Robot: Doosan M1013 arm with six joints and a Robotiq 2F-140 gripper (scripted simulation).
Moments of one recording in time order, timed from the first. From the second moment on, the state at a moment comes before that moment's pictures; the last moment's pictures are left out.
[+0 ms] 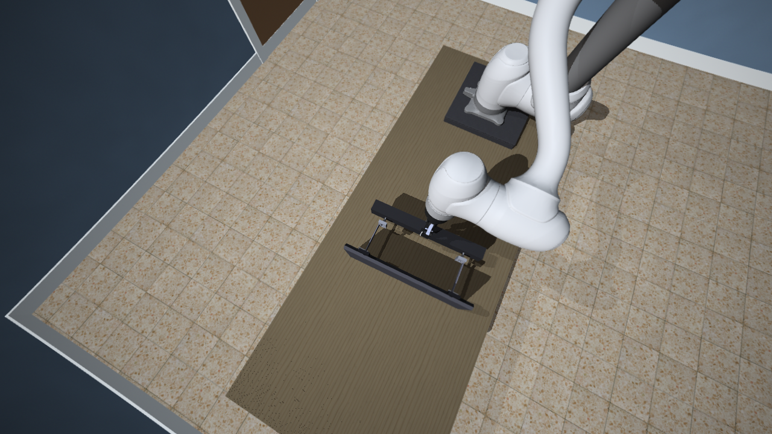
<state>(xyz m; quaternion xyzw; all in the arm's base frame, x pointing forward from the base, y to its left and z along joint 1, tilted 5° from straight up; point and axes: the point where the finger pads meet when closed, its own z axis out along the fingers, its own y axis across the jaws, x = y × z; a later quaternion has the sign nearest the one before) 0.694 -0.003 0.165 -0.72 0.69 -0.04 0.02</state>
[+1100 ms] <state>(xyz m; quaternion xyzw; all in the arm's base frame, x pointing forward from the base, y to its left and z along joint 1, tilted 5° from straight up) 0.706 -0.003 0.166 -0.72 0.69 -0.04 0.02</state>
